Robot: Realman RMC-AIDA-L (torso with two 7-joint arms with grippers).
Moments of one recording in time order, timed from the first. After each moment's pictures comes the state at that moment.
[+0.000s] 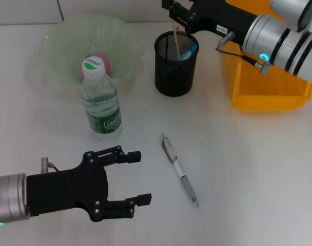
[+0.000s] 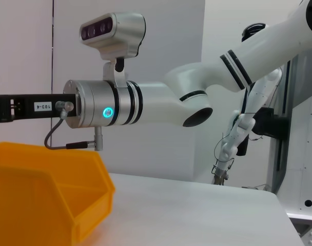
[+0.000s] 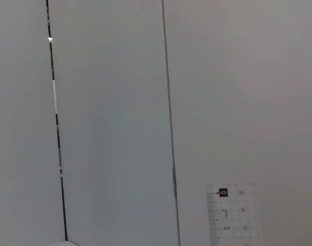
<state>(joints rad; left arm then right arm) -0.26 -2.06 1.20 0.58 1.56 1.67 -0.92 0.80 2.09 -1.13 -0.28 -1.05 -1.01 0.90</state>
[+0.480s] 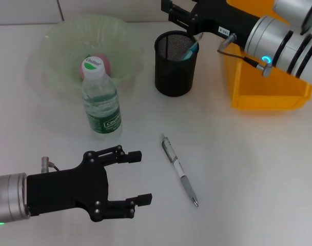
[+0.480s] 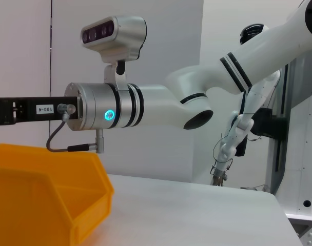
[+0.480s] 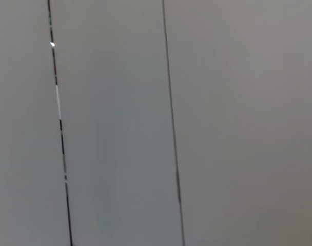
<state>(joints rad) -0.26 -2.06 1.20 0.58 1.56 1.67 -0.92 0.78 2.09 -1.12 -0.28 -1.05 -1.05 0.90</state>
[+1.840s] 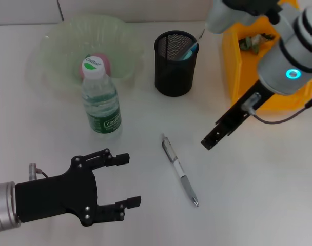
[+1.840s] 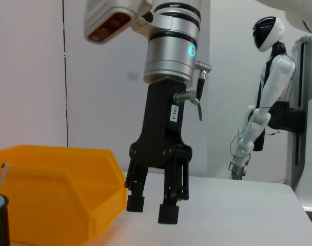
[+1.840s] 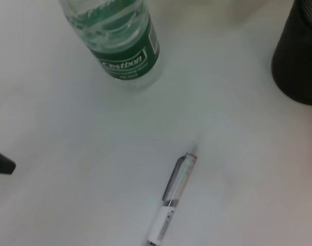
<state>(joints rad) -0.21 -2.06 1.17 0.58 1.56 1.67 -0.84 0.80 2.08 -1.48 -1.36 -2.55 -1.75 2.85</state>
